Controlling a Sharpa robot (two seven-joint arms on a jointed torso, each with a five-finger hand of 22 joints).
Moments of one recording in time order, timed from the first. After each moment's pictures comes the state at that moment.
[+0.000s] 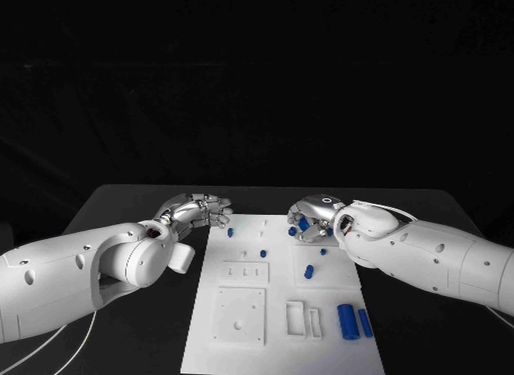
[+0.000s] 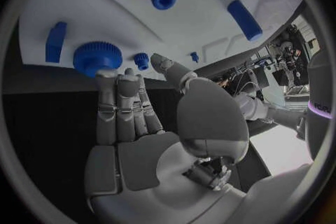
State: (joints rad) left arm 1.31 -0.87 -0.13 1.51 -0.03 -0.32 0.24; left_hand 1.07 -0.07 0.48 -0.18 0.14 0.71 0.19 0.44 0.37 1.07 0.15 0.19 0.09 0.89 0.11 0.55 0.52 0.05 0.75 0.01 0.45 1.31; right arm 1.30 -0.53 -0.15 1.08 -1.58 -0.29 0.04; right_hand 1.12 -0.19 0.64 -0.26 0.20 0.85 0.18 0.33 0.44 1.09 0.13 0.07 0.14 1.31 0.00 1.06 0.82 0.18 1.29 -0.04 0.83 1.31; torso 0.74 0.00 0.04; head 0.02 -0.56
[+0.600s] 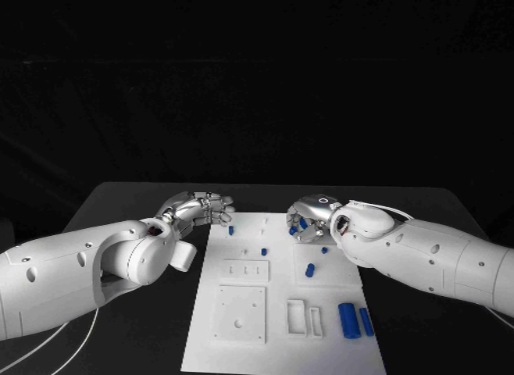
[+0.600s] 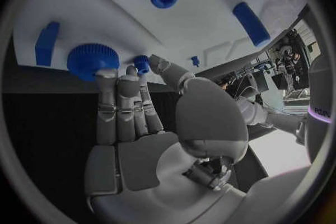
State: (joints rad) left arm 1.32 -0.86 -0.13 1.51 -0.03 -0.31 0.24; left_hand 1.07 -0.07 0.48 -0.18 0.14 0.71 0.19 0.44 0.37 1.07 0.15 0.19 0.09 0.89 0.11 0.55 0.52 0.05 0.75 0.01 0.45 1.31; right arm 1.30 -0.51 -0.15 1.07 -1.61 -0.28 0.03; right_hand 1.14 -0.18 0.70 -0.25 0.10 0.91 0.15 0.35 0.45 1.19 0.09 0.11 0.17 1.31 -0.02 1.06 0.81 0.18 1.29 -0.04 0.83 1.31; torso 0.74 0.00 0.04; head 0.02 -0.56
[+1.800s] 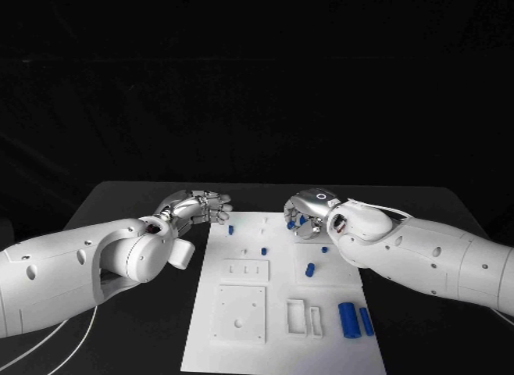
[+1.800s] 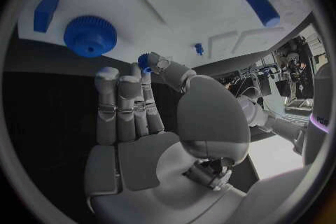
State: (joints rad) left arm 1.32 -0.86 -0.13 1.49 -0.03 -0.31 0.24; left_hand 1.07 -0.07 0.49 -0.18 0.14 0.71 0.19 0.44 0.37 1.07 0.15 0.19 0.08 0.89 0.11 0.55 0.52 0.06 0.75 0.01 0.45 1.31; right arm 1.32 -0.53 -0.15 1.15 -1.68 -0.37 -0.08; right_hand 1.17 -0.17 0.81 -0.26 0.05 1.01 0.11 0.40 0.49 1.26 0.04 0.14 0.27 1.32 -0.06 1.09 0.79 0.18 1.30 -0.05 0.85 1.31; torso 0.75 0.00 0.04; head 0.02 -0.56
